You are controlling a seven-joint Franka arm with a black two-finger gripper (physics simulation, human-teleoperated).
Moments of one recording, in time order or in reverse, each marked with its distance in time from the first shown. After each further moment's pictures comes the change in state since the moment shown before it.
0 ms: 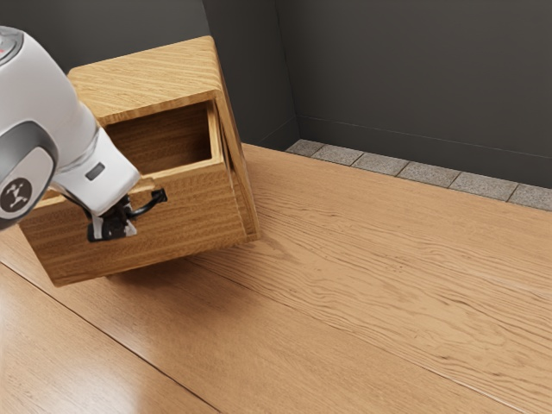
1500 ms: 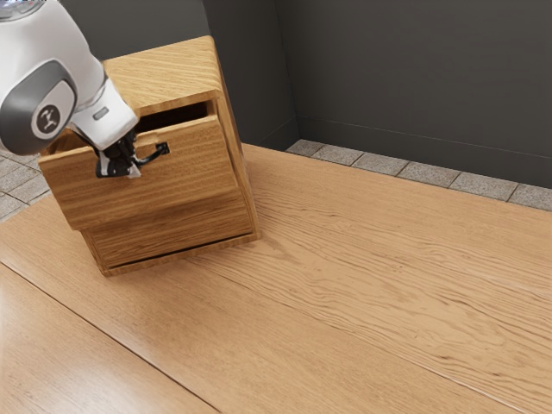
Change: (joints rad) arm -0.001 0.375 0.113 0.316 0.090 0.063 0.171
